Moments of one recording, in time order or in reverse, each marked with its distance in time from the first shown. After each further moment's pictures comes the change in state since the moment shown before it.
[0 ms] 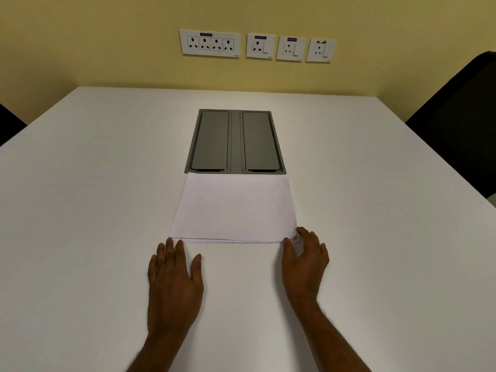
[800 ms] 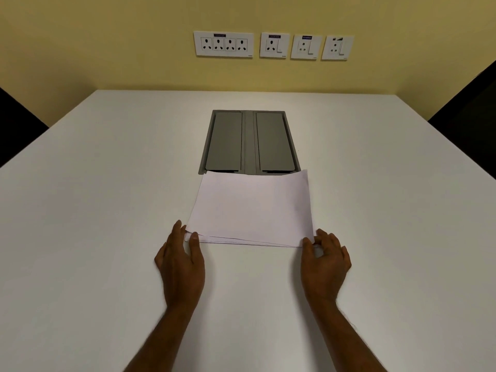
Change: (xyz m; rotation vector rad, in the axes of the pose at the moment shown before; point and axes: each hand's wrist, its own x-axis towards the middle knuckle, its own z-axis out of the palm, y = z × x) left_hand 0.041 0.006 -0.003 -0.506 0.213 -0.187; right_hand 0.008 -0.001 0.004 0.059 0.070 0.045
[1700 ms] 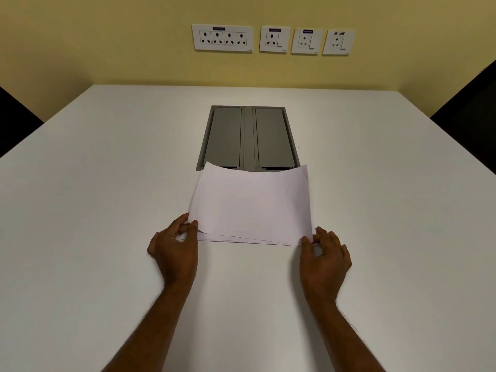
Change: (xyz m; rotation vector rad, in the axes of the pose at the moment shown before) left_hand 0.026 0.004 0.011 -0.302 0.132 -0.109; right_hand 0.000 0.002 0.001 0.017 -0.009 -0.005
